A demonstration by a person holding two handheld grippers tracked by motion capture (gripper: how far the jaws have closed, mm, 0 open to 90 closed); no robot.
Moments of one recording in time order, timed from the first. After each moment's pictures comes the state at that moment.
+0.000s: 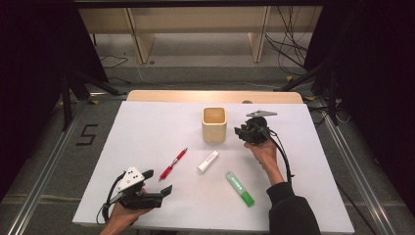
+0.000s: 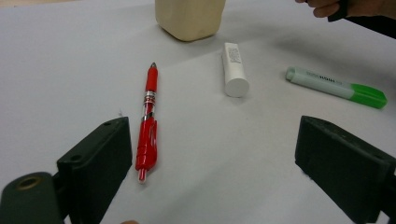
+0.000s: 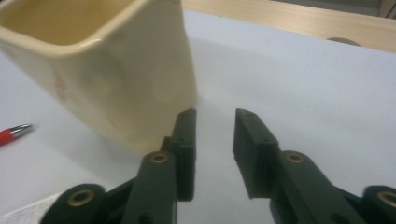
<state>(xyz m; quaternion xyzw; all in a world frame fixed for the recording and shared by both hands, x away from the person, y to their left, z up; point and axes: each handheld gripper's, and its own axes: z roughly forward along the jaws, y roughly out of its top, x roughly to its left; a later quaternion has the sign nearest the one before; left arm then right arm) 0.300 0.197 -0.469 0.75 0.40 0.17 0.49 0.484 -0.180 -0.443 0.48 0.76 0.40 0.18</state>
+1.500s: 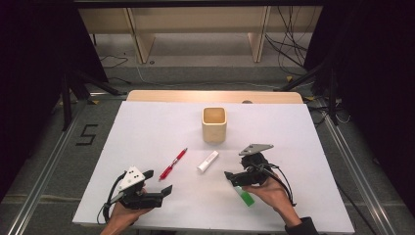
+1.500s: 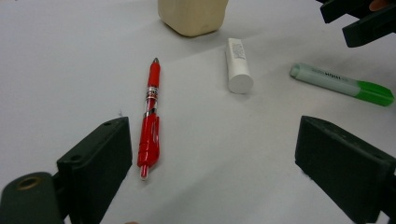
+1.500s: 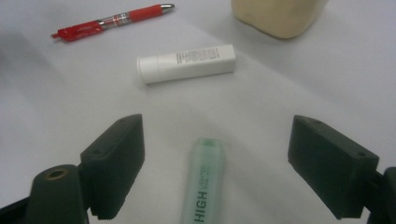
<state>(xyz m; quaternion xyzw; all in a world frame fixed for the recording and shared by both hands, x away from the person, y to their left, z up) 0.302 0.197 -0.470 0.75 0.41 0.17 0.49 0.365 -0.160 -0.436 0.39 0.84 0.35 0.12</state>
